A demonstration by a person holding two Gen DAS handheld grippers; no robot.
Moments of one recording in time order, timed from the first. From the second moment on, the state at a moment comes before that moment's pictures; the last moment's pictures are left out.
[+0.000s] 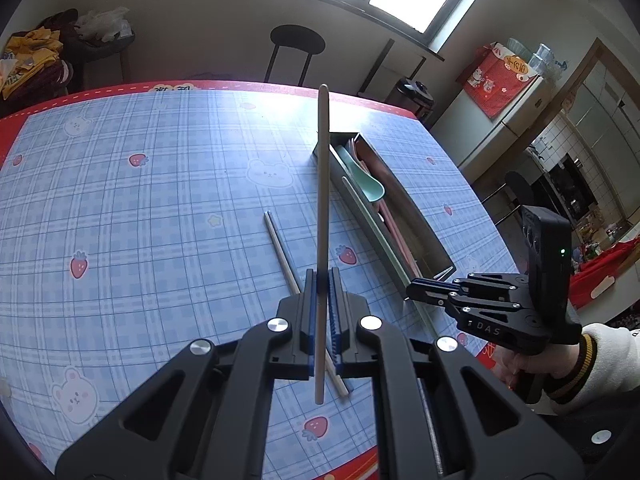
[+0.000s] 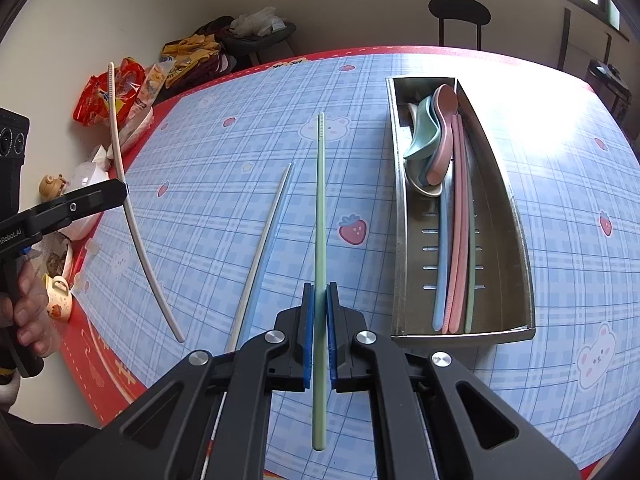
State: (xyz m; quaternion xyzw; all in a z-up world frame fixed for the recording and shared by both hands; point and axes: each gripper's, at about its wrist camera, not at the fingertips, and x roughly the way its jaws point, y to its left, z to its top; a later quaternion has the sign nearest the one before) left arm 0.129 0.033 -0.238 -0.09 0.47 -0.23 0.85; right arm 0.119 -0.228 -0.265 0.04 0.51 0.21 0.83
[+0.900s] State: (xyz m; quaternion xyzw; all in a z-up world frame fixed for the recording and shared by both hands) left arm 0.204 -0.082 -0.209 -0.09 0.46 -0.32 0.82; right arm 0.172 -0.310 -0.254 0.11 0.47 0.12 0.87
